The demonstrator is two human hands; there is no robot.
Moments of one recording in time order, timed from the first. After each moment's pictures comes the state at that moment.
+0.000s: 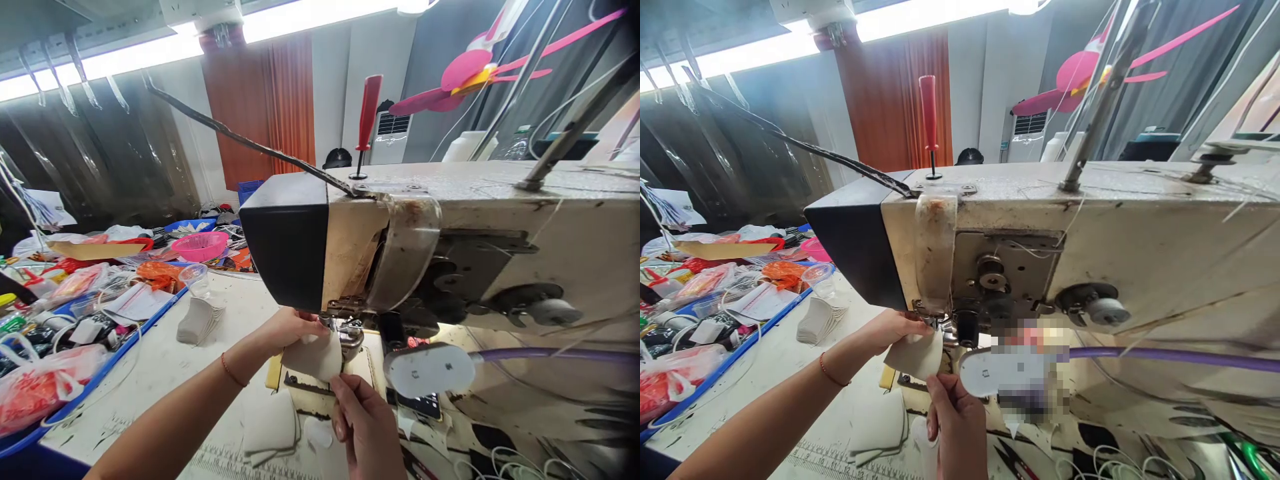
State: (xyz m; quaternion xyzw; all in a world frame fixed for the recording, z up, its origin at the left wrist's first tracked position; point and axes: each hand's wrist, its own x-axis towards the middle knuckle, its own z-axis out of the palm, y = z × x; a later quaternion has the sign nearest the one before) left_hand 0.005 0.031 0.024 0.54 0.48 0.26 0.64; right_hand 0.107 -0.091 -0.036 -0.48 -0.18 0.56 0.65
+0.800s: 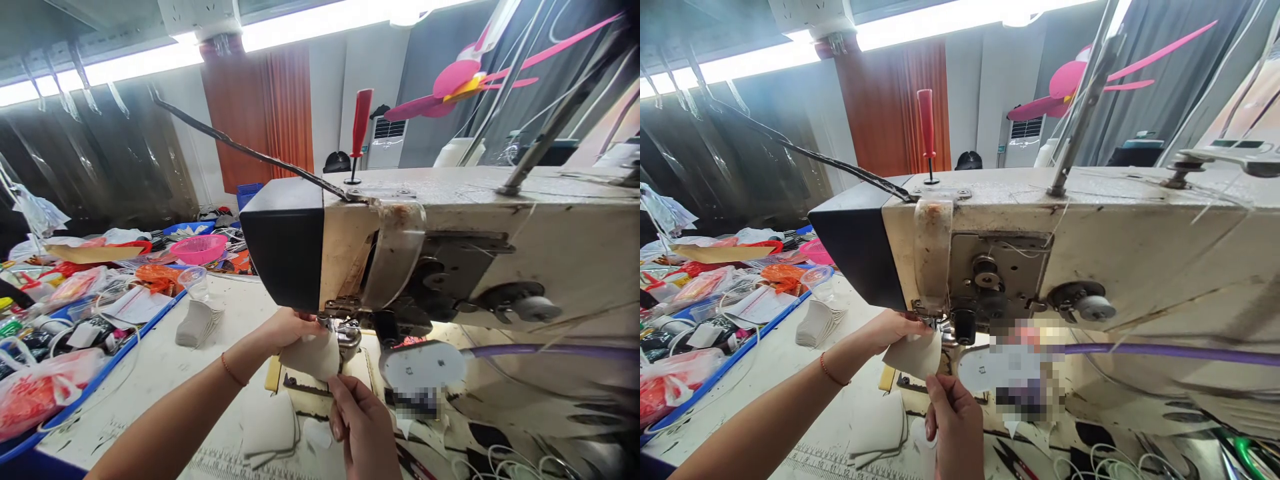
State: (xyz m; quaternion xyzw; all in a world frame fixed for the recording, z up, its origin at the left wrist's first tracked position) left_hand 0.006 0.032 0.024 0.56 0.47 0.26 0.63; right_hand 0.105 -0.089 -0.054 -0.47 -0.18 0.55 0.67
